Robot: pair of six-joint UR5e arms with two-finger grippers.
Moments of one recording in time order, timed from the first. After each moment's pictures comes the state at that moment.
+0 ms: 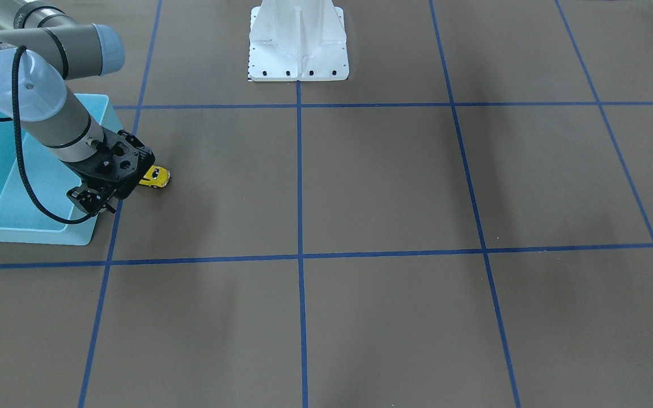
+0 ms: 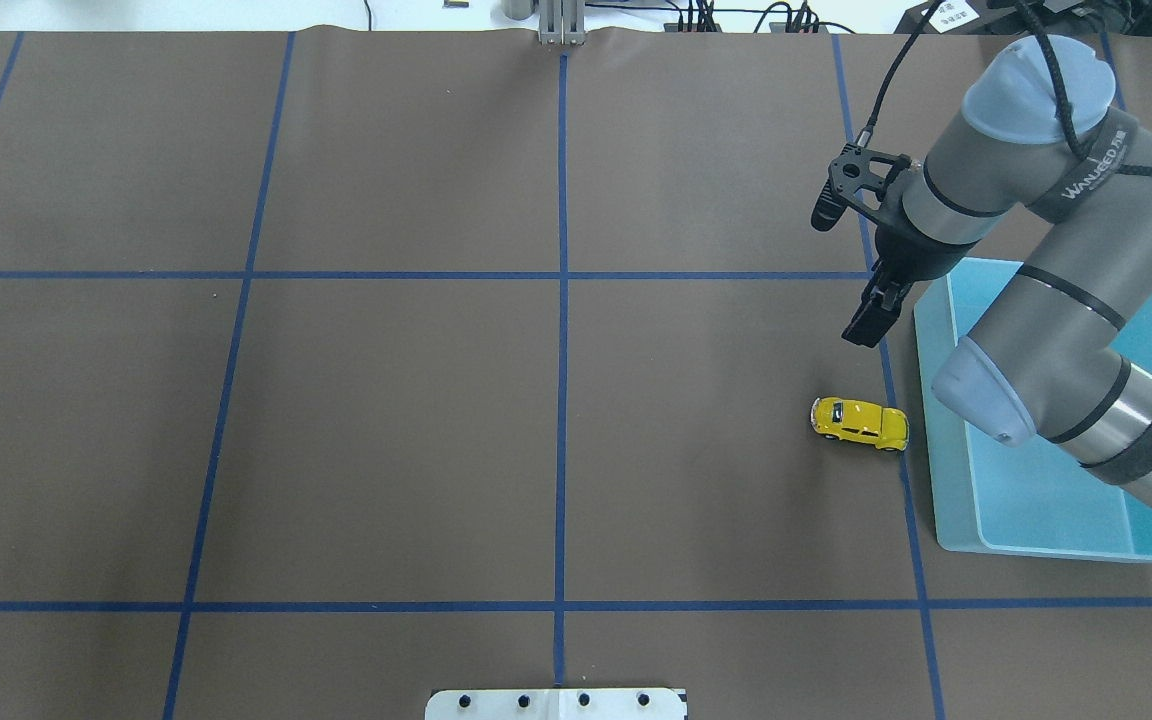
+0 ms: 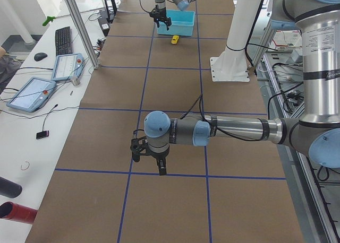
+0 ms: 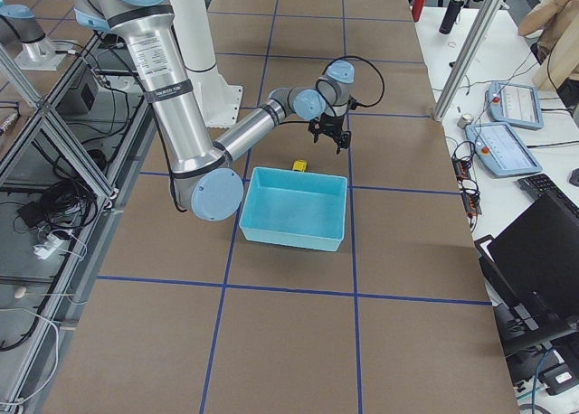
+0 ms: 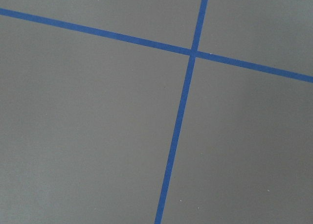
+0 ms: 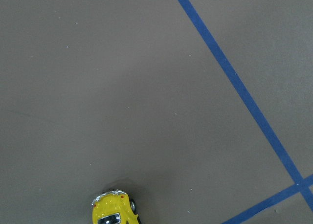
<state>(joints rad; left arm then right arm) -1.58 -1.42 -1.77 -1.57 -2.39 -0.25 0.83 -1.20 1.82 -1.64 2.10 -0.19</state>
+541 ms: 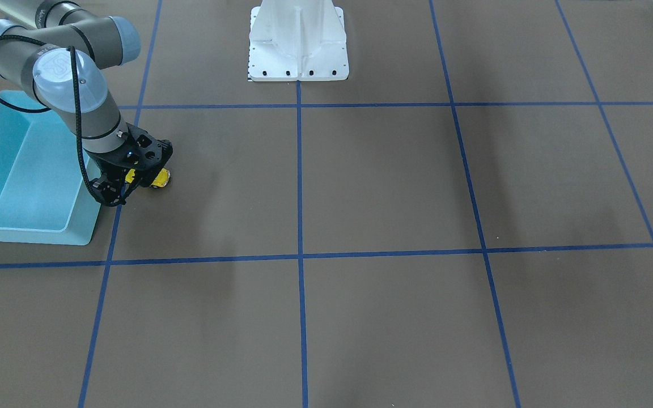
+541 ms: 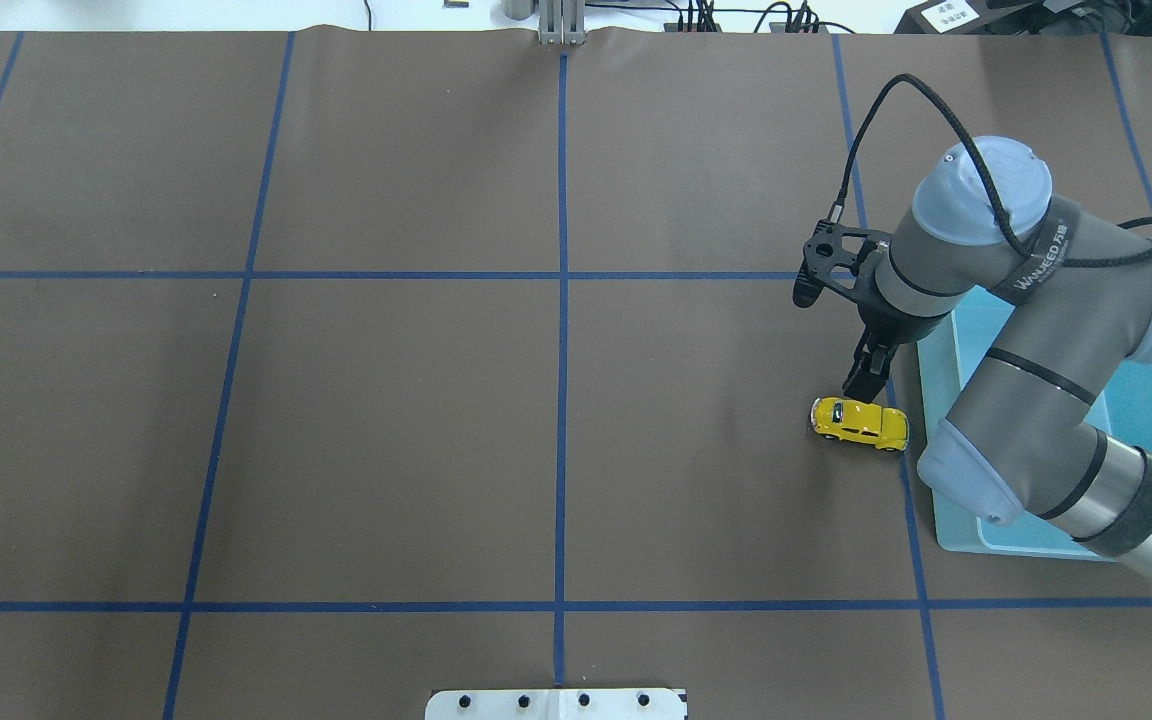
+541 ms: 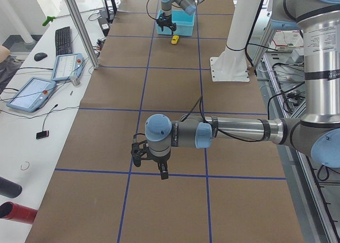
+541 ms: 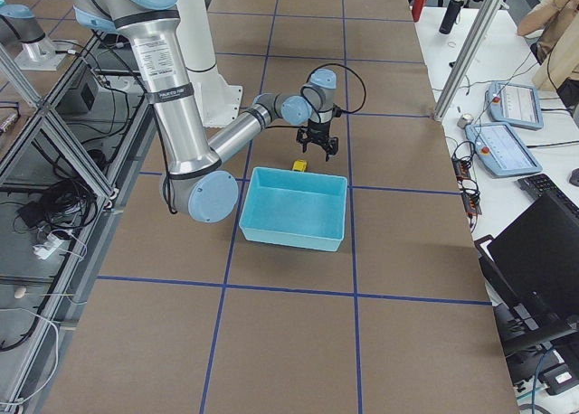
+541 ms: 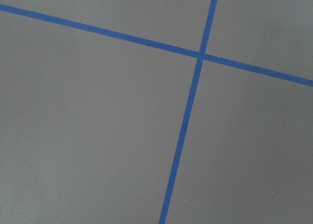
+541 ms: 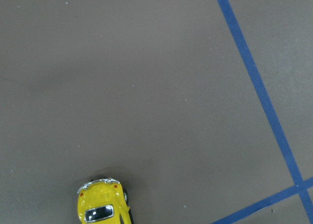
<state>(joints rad) -1.59 -1.41 -1.76 -1.56 -2.36 -0.25 0.73 -1.25 1.82 -1.63 2.01 -0.20</state>
